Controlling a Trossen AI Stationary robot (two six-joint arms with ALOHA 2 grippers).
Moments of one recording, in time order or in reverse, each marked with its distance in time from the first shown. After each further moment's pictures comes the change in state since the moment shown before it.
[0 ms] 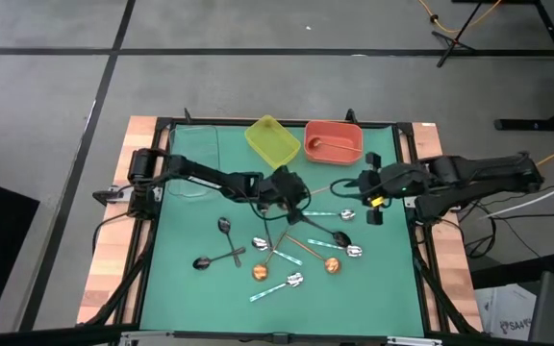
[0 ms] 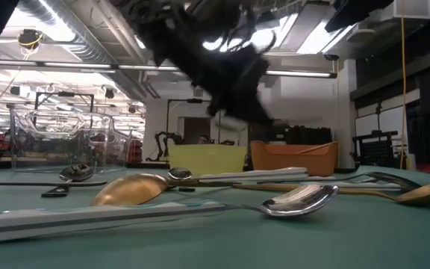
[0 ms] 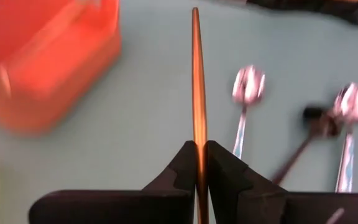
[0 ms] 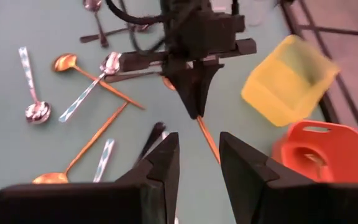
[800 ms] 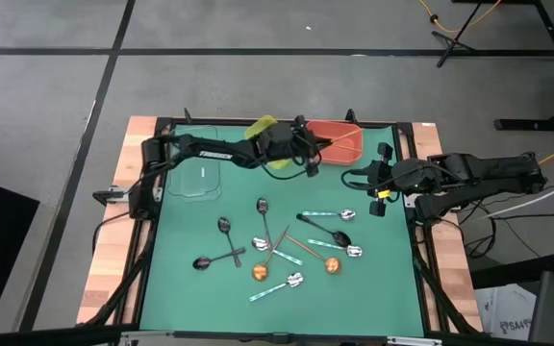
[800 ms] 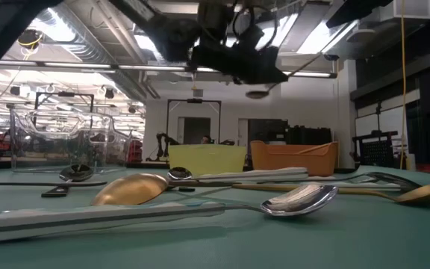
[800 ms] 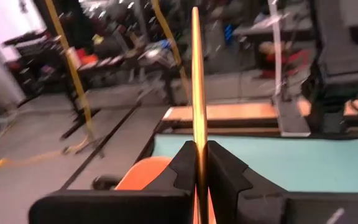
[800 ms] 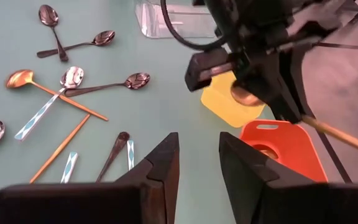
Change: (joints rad) left arm 0.259 0.110 0.186 0.404 0.215 0.354; right arm 0.000 -0.057 0.000 -0.007 0.141 0.000
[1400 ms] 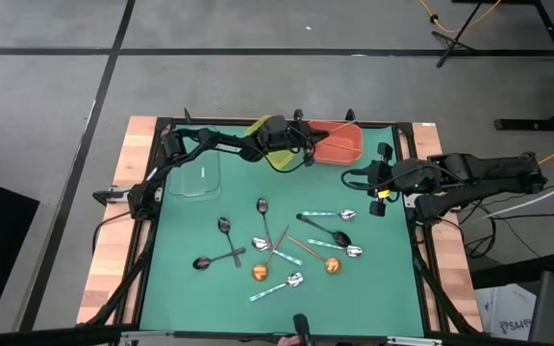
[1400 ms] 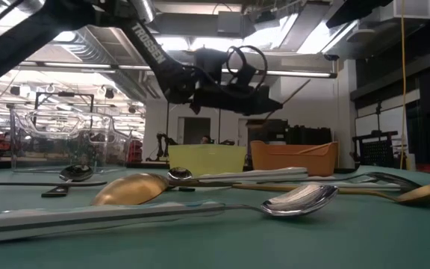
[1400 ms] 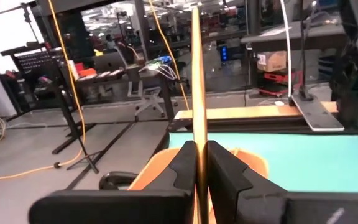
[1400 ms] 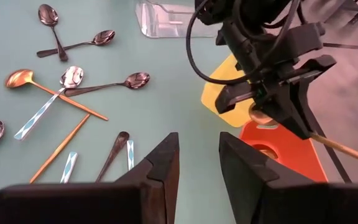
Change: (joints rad) left arm 0.127 0.182 0.000 0.260 0.157 -0.025; right arm 0.000 0.001 0.000 0.000 0.003 0.000
